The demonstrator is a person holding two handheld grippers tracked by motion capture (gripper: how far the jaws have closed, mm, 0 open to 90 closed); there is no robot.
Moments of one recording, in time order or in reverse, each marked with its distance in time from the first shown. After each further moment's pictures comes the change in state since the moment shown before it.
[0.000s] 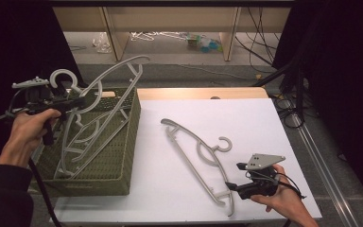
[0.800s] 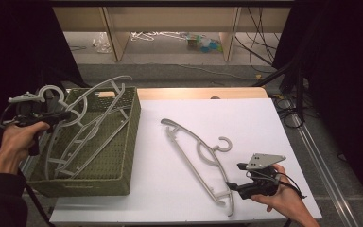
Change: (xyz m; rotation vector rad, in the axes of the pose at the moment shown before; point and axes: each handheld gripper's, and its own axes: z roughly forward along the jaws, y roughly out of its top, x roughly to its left) left arm 0.052 -0.045 -0.004 0.113 0.112 0.017; right arm -0.001 -0.001 0.000 0.002 -0.002 0.008
